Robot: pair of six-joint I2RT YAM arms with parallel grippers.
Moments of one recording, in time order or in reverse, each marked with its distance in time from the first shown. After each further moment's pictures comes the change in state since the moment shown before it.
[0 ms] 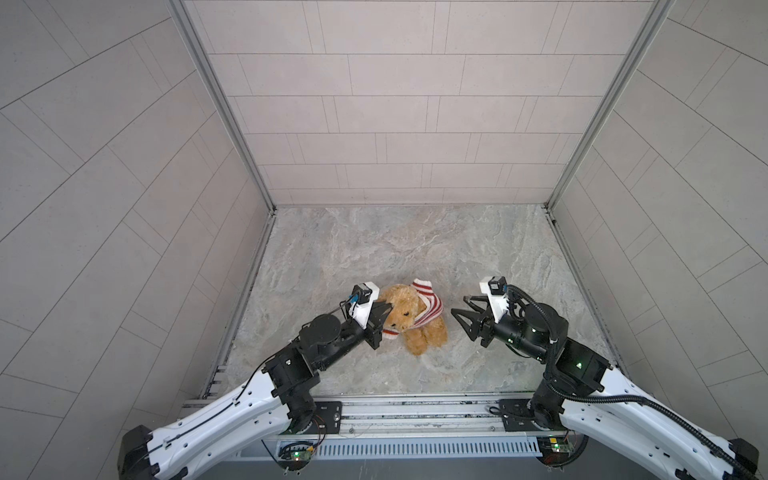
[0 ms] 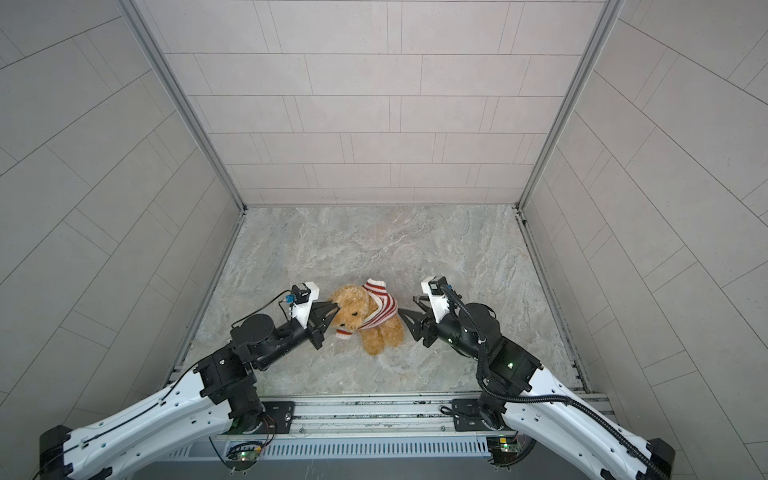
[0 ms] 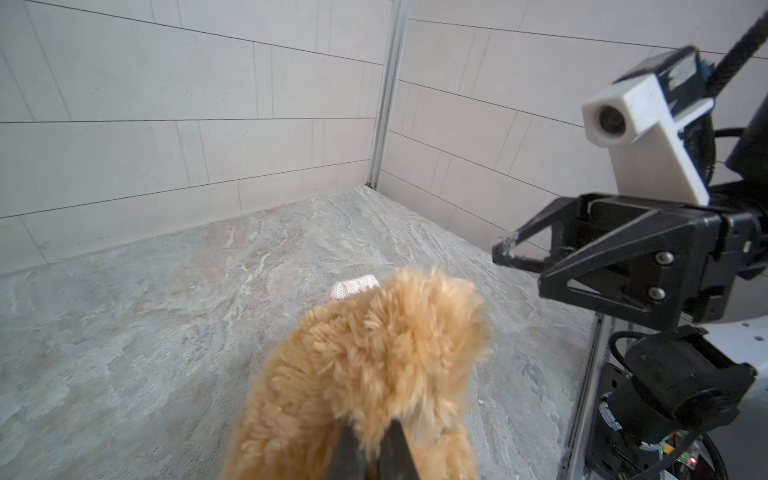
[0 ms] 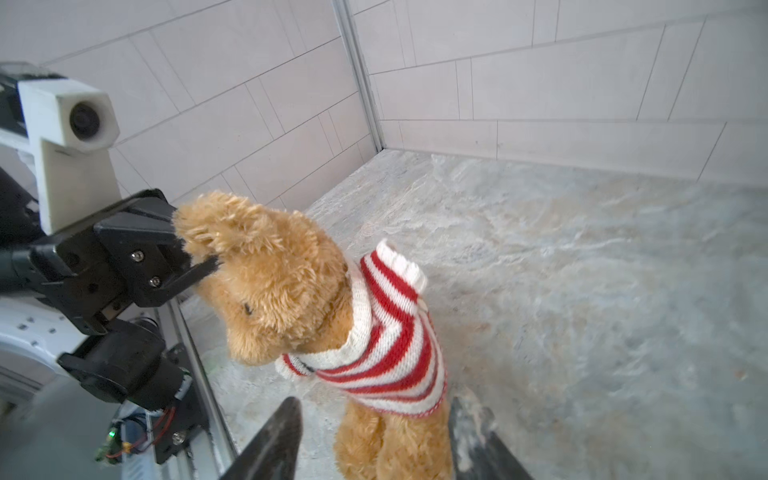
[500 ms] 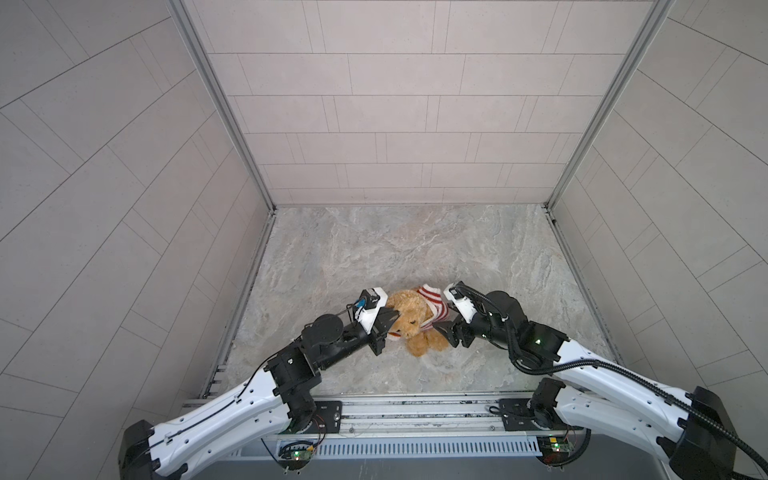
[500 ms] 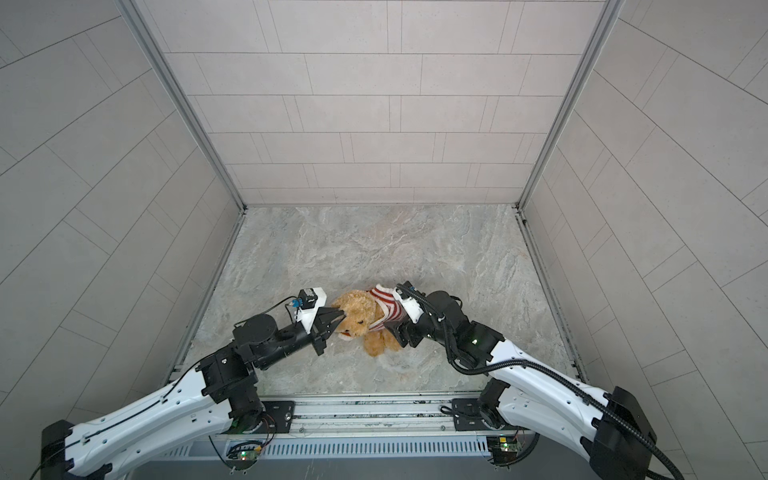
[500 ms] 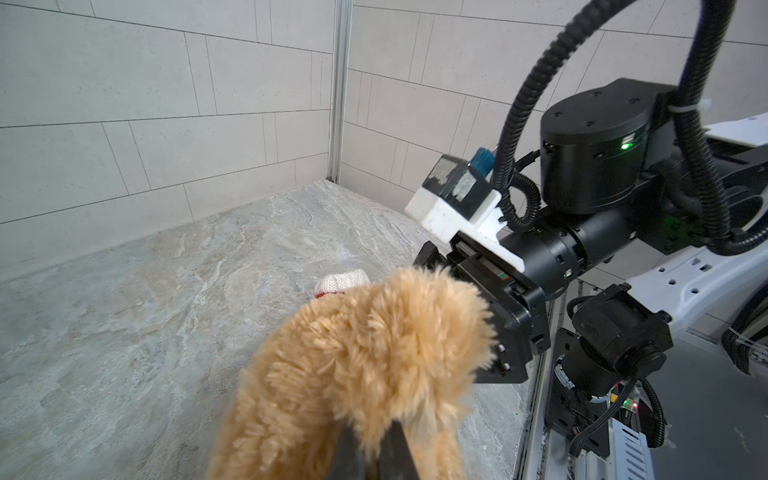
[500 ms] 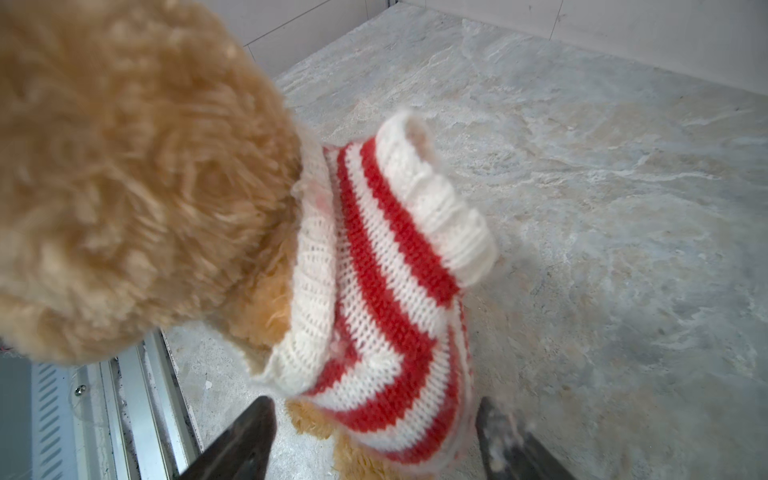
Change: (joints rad) left arm -0.019 0.017 0.003 0.005 0.085 0.029; right arm 0.000 0.324 -0.020 0.058 -0.064 -0.155
